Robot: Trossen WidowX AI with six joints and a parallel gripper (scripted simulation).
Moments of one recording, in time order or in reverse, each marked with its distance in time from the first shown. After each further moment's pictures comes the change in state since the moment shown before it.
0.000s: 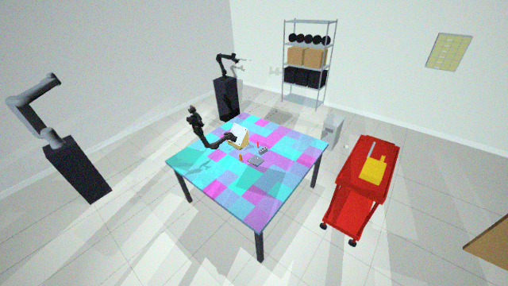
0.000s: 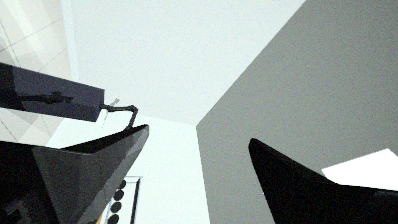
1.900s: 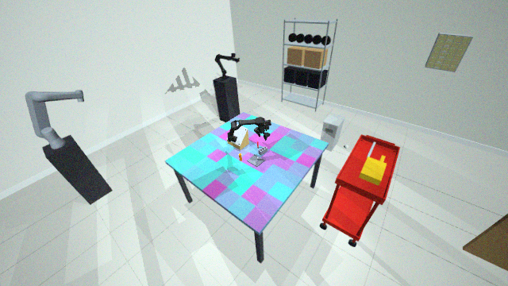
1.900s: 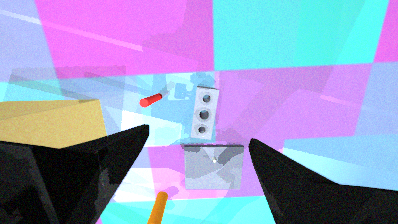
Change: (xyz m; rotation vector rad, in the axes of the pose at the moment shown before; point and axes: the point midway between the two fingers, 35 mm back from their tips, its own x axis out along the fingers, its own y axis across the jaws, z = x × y) arm -0.387 0.346 -0.484 1.727 2.486 0.479
